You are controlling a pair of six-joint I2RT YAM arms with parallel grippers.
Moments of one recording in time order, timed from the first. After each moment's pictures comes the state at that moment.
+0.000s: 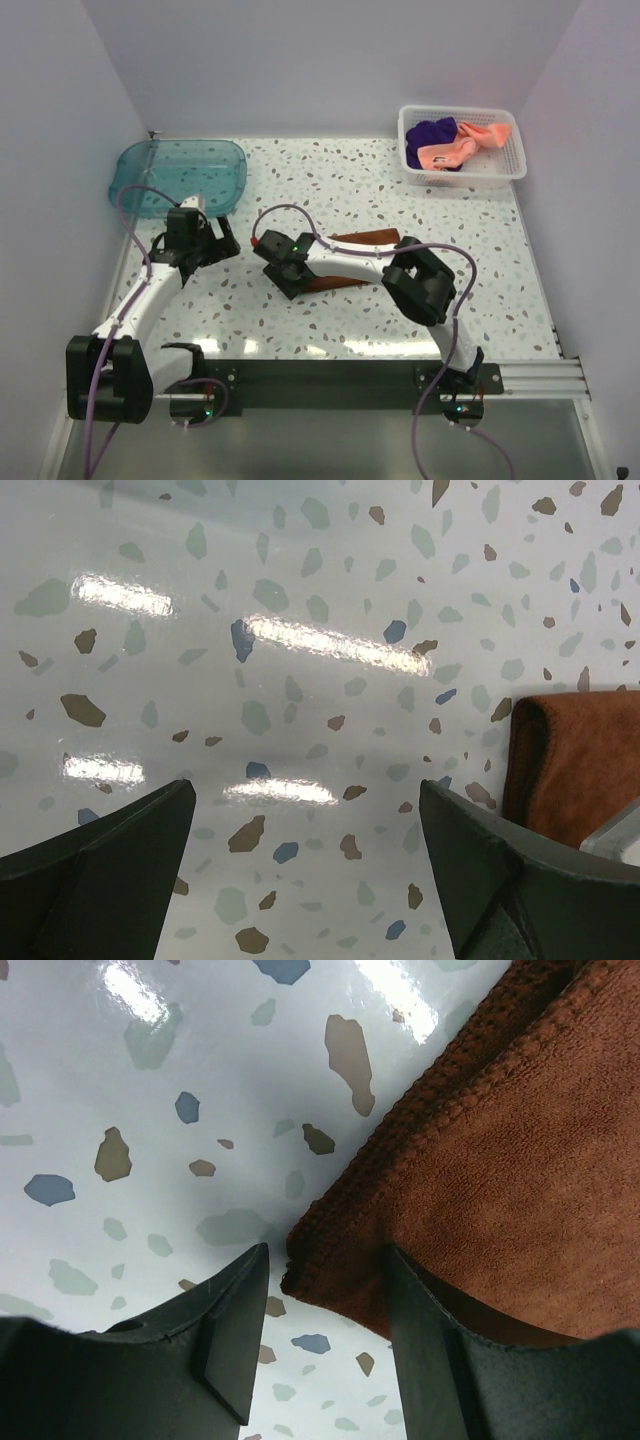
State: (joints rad) left arm -0.05 1.13 0.66 -0.34 0.04 -0.40; right arm 1.07 2.11 1.58 -0.71 0.19 0.24
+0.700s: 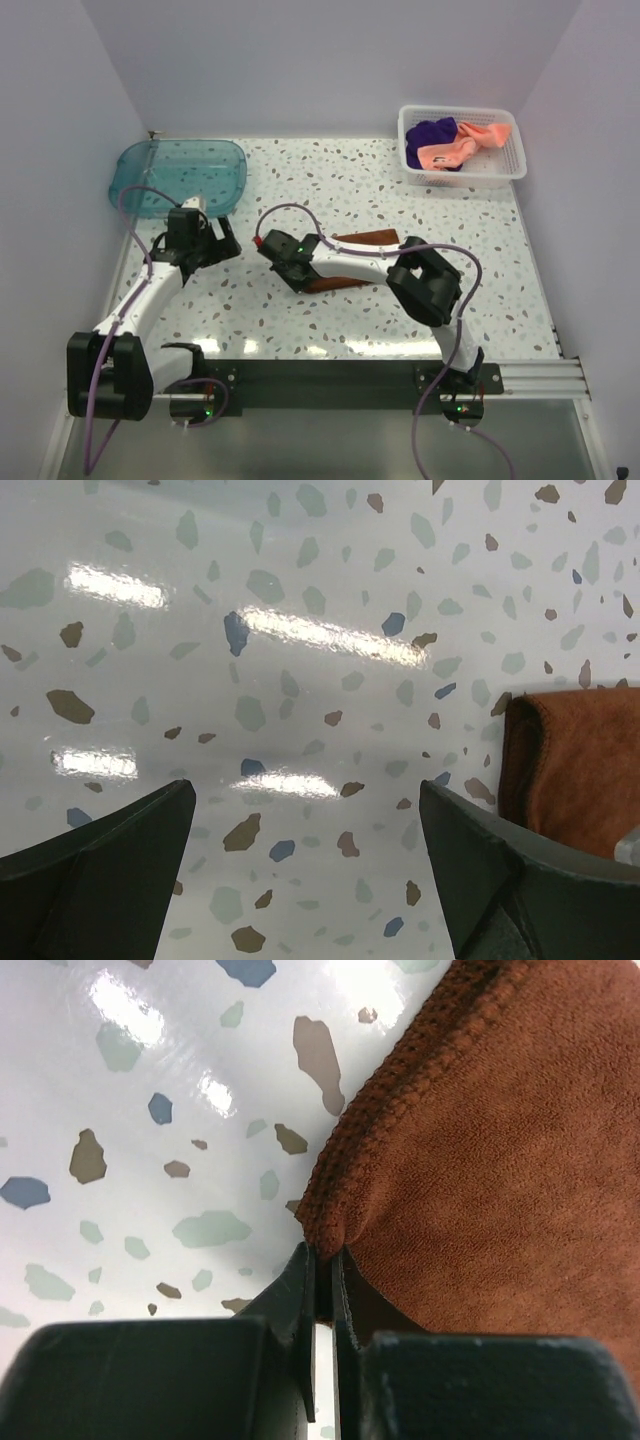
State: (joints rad) left arm -0.05 1.14 0.66 -0.34 0.04 -0.40; right arm 1.06 2.10 1.55 -0.68 0.24 0.23
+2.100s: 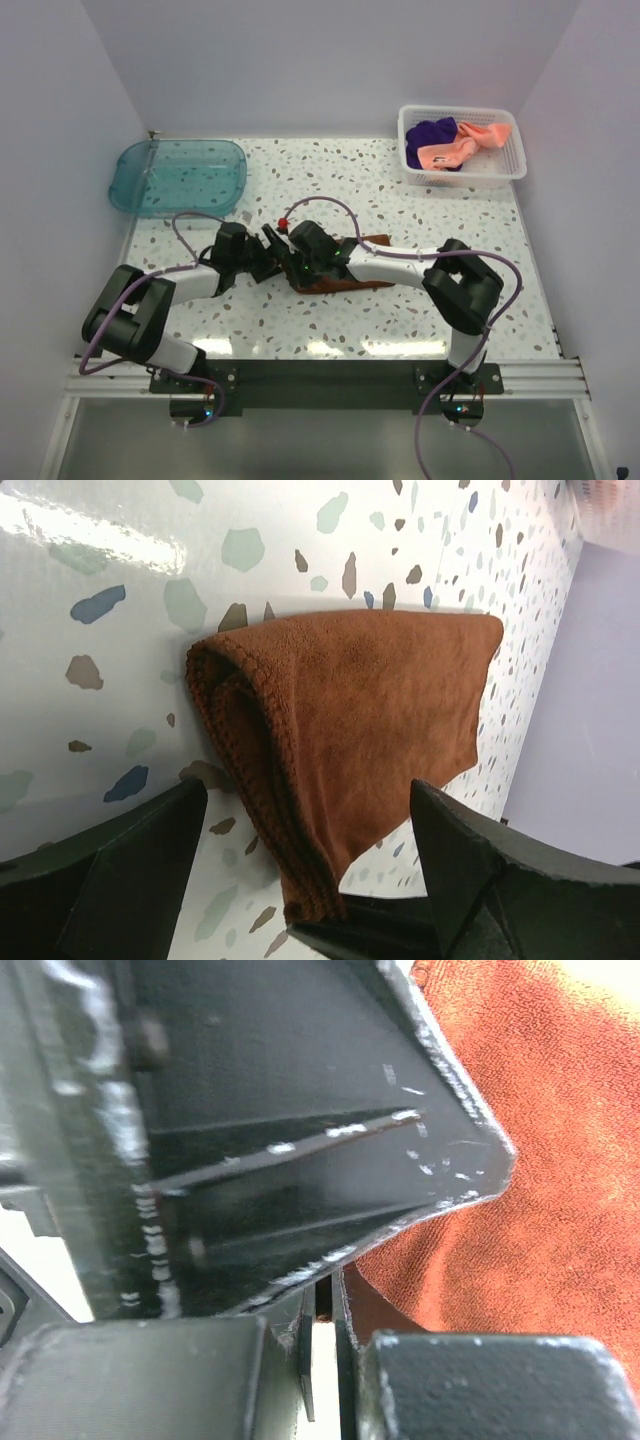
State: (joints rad) left arm -0.35 1.47 0.48 0.31 0.34 -0.99; right arm 0.97 1.85 1.19 -0.22 -0.05 0.42
